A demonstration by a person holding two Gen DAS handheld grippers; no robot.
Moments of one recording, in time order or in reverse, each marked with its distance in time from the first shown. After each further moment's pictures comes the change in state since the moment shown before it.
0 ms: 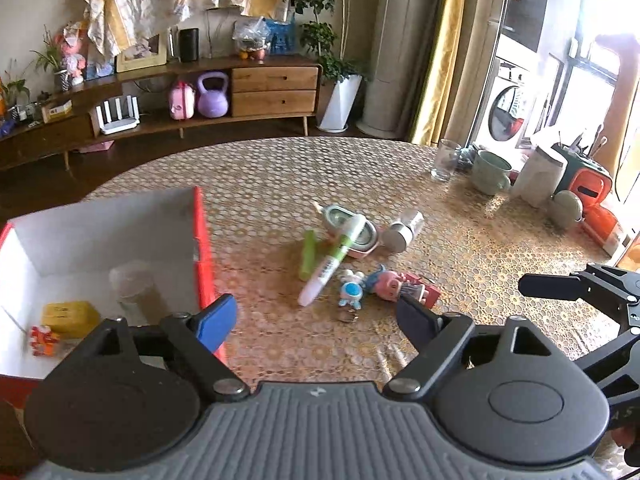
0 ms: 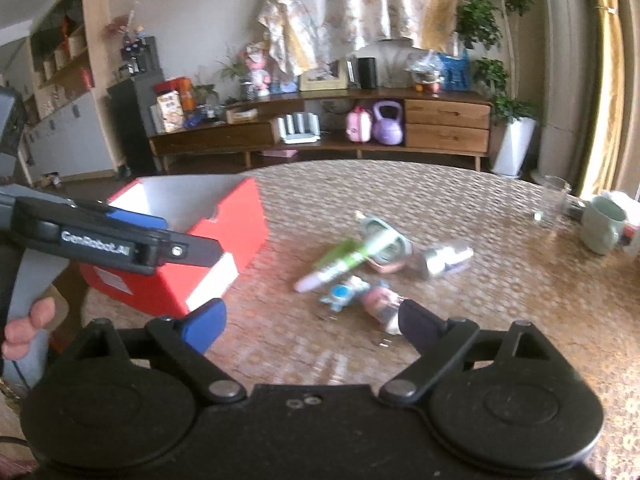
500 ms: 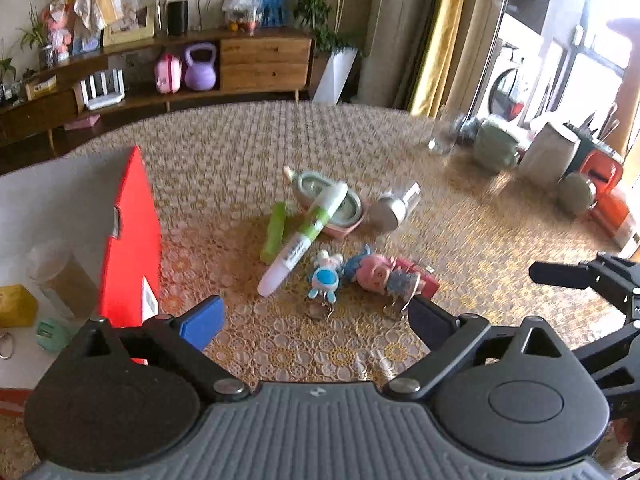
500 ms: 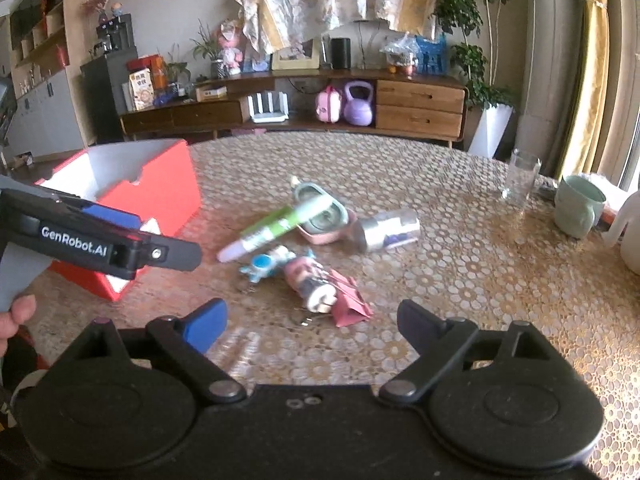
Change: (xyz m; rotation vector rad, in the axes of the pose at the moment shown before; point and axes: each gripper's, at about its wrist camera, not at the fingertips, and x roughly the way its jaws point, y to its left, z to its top) left arm 0.076 -0.023 -0.009 -0.022 0.080 -0.014; right arm 0.039 -0.059 -0.025 -0.022 0.056 -0.074
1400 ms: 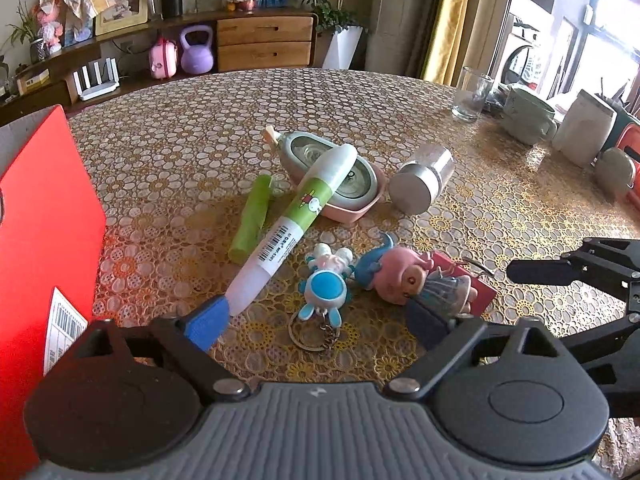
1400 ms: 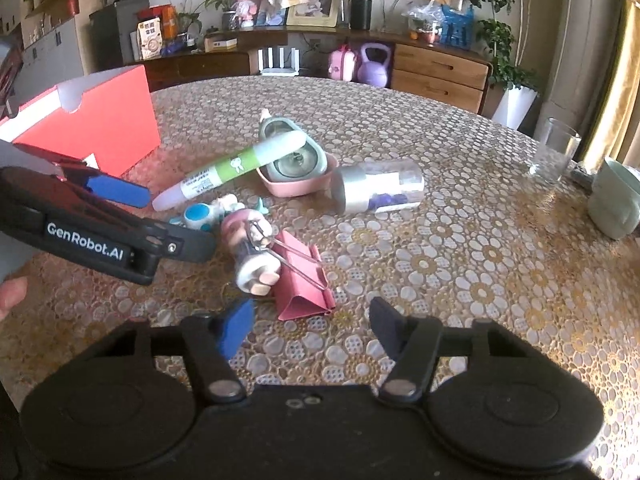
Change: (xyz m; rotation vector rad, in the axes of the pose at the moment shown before) left arm 0.092 -0.008 -0.004 0.028 0.031 0.029; right arm 0.082 -0.031 -0.008 -0.105 0.110 0.015
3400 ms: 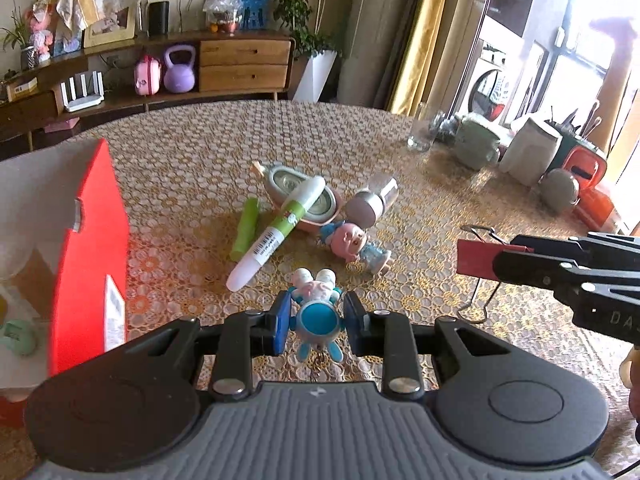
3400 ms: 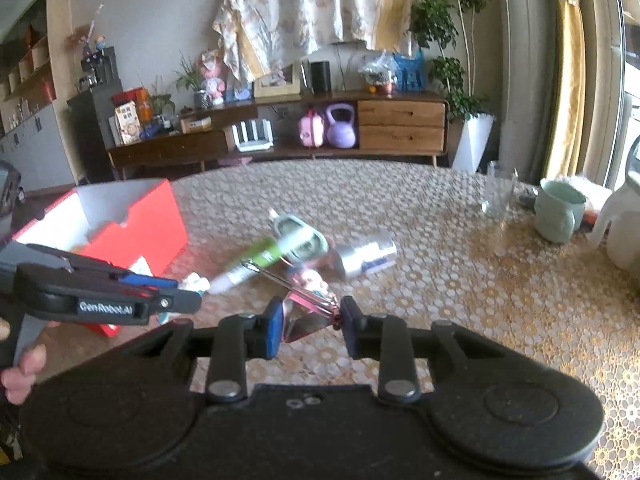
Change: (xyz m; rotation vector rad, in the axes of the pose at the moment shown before) left arm -0.089 0.006 -0.008 -0.011 -0.063 -0.101; right arm -0.110 0.027 0.014 0.173 -0.202 -0.032
